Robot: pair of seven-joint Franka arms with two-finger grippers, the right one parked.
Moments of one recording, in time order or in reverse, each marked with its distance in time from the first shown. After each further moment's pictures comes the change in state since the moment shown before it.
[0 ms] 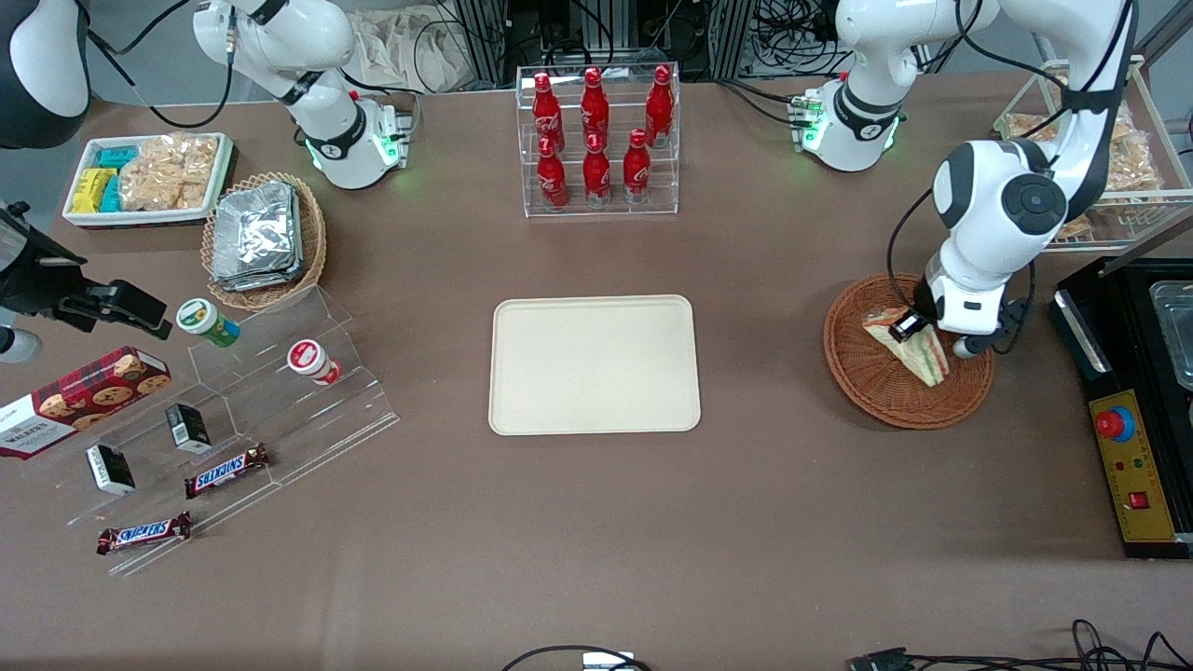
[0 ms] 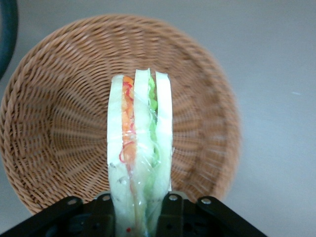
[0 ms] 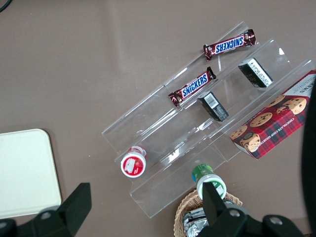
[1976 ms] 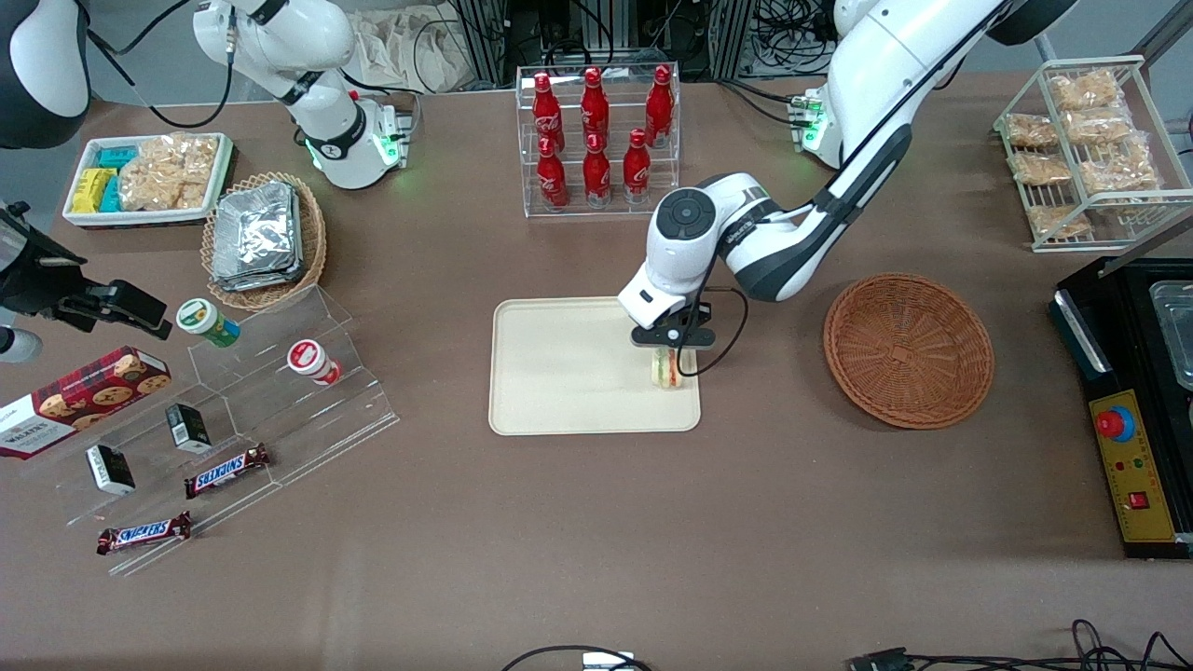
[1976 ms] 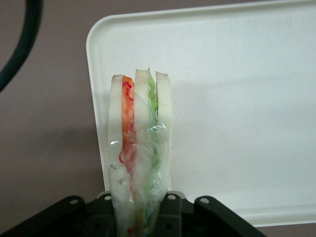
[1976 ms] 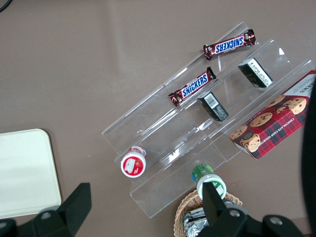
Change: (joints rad) arm -0.208 0.564 -0.485 0.472 0.462 -0.123 -0.302
